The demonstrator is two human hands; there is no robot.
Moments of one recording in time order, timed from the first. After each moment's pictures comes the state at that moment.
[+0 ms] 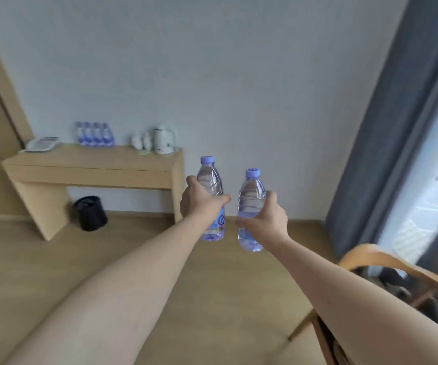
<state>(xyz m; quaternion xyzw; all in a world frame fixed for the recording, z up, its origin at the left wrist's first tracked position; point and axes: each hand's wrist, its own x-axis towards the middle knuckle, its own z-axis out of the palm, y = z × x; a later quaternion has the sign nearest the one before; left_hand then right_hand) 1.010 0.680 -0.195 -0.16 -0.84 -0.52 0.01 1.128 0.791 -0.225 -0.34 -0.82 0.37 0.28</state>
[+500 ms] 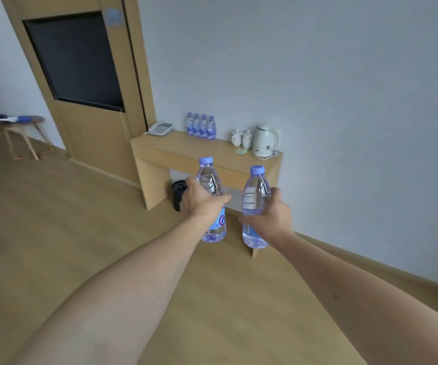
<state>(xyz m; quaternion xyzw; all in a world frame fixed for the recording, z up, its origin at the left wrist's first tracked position) 0.788 0.565 -0.202 0.07 -0.87 -0.48 0.12 0.841 0.728 -0.231 -0.13 -0.87 0.43 0.19</state>
